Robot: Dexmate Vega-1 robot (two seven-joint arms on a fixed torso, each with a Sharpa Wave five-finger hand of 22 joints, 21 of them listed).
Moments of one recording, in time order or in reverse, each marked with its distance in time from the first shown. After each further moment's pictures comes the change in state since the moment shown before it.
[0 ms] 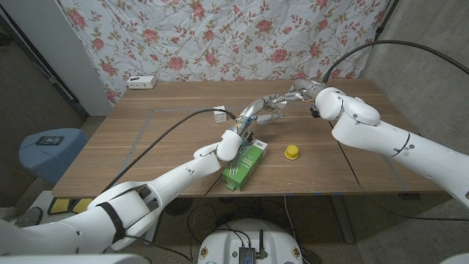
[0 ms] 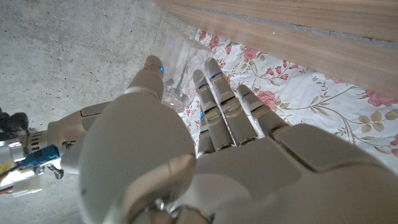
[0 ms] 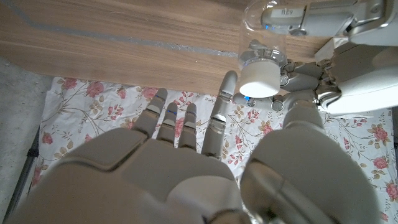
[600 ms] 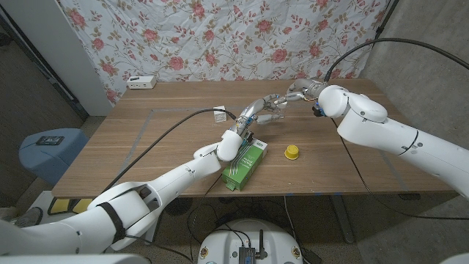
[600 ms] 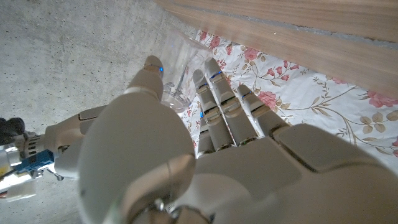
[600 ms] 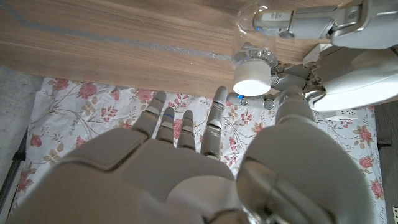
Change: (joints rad) left arm 0.001 -0.002 0.000 -0.001 0.001 0.000 -0.004; left_hand -0.005 -0.005 0.009 0.001 -0.001 0.000 0.000 0.000 0.000 0.000 0.000 0.001 0.000 0.000 0.000 0.000 0.000 0.000 0.000 0.000 0.000; right arm 0.000 -0.039 0.026 -0.022 0.034 0.045 0.050; right_hand 0.084 0.033 0.044 -0.058 0.006 -0.213 0.024 -0.102 -0.032 -0.110 0.013 -0.004 0.000 -0.070 0.024 -0.019 -0.011 -0.044 0.000 -0.004 -0.002
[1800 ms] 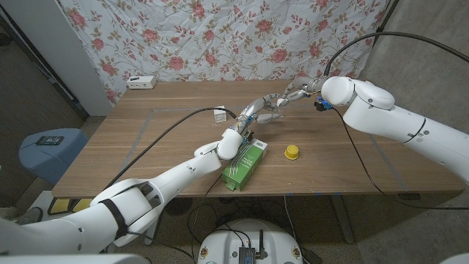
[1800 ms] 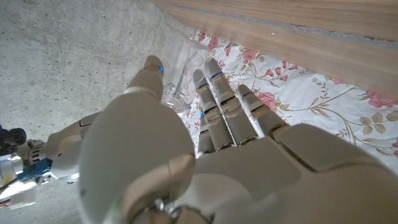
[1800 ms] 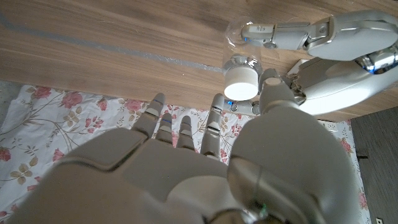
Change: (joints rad) left arm -0.022 -0.012 0.006 0.035 -0.004 -0.008 -0.004; left_hand 0.000 0.000 0.007 -0.001 0.001 0.000 0.000 0.000 0.000 0.000 0.000 0.004 0.000 0.000 0.000 0.000 0.000 0.000 0.000 0.000 0.000; right arm 0.070 -0.014 0.002 0.039 0.026 0.067 0.152; right_hand 0.179 0.039 0.094 -0.039 0.009 -0.050 -0.085 -0.060 -0.042 -0.081 0.003 0.012 0.000 -0.079 0.005 -0.008 0.000 -0.027 -0.004 0.000 -0.001
